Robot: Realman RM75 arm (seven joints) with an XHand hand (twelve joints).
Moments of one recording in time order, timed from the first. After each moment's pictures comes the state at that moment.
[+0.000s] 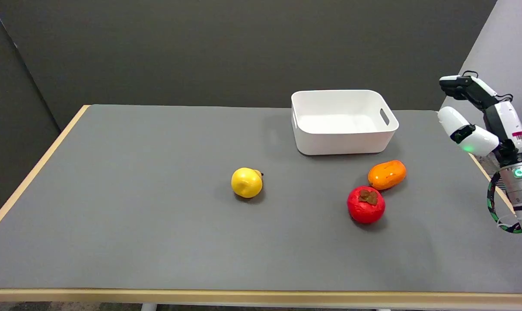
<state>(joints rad) 0.08 -0.26 0.28 -1.34 -1.44 1.73 0.69</state>
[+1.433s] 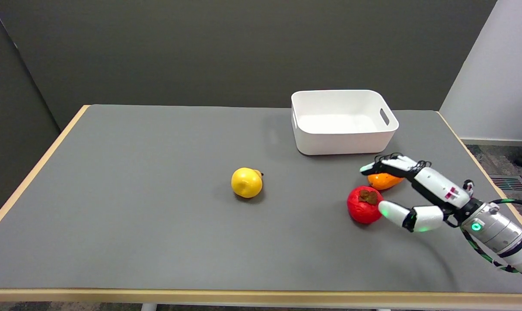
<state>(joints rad) 0.07 -0.26 0.11 -1.29 -1.89 1.51 0.60</state>
